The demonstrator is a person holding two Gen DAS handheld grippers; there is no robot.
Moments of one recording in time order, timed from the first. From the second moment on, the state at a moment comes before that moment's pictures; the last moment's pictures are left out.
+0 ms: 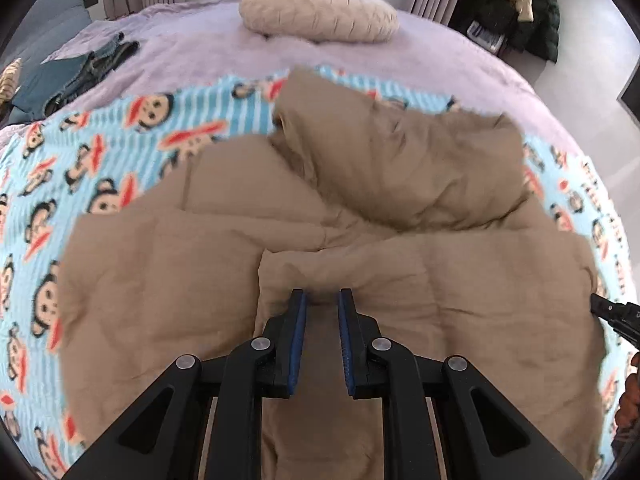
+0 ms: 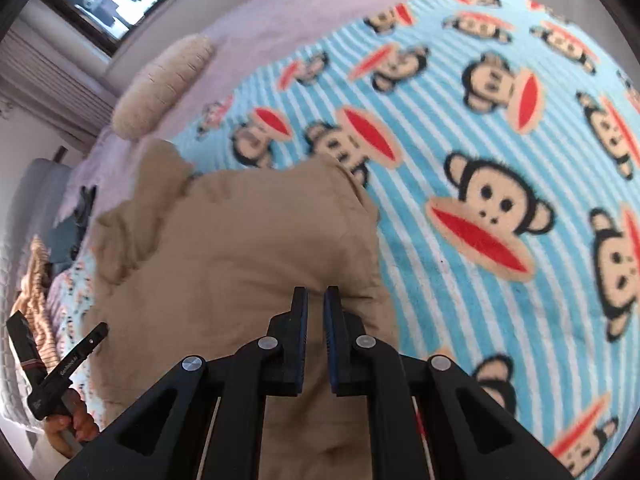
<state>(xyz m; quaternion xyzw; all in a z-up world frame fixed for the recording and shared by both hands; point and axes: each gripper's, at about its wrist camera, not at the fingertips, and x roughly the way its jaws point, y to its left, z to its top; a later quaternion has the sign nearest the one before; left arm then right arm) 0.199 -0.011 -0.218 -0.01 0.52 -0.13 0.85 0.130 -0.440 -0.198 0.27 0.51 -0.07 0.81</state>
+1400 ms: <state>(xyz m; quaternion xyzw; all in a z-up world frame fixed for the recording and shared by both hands) 0.091 -0.002 -0.177 0.05 0.56 -0.06 0.83 0.004 -0.423 -0.157 0.25 0.56 -0.06 0.79</state>
